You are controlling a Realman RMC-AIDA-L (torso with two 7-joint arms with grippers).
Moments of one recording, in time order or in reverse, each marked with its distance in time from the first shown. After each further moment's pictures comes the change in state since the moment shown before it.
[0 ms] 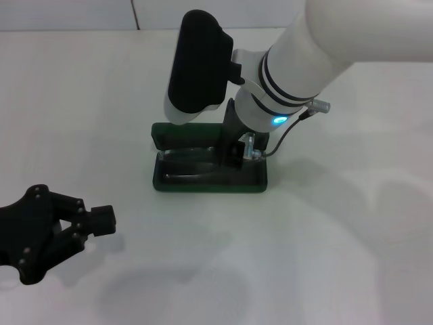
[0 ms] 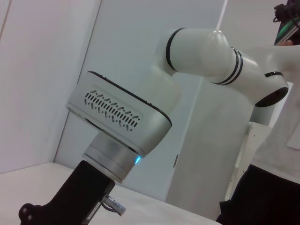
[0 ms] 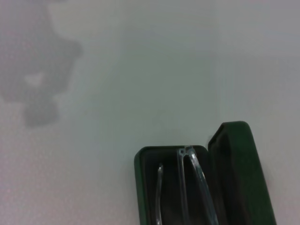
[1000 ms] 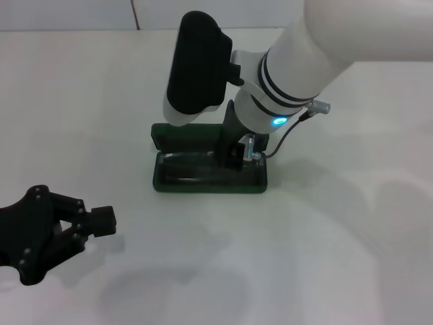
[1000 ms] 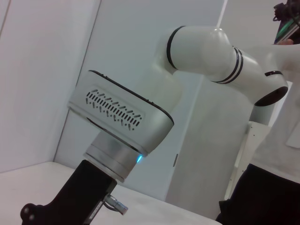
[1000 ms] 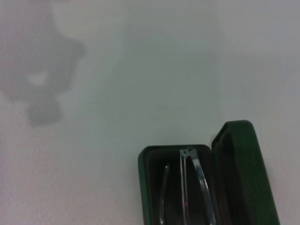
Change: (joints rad) left arm 0.000 0.000 0.001 0.000 0.002 0.000 0.000; right arm 0.002 0.000 -0.001 -0.006 0.003 -0.013 0.004
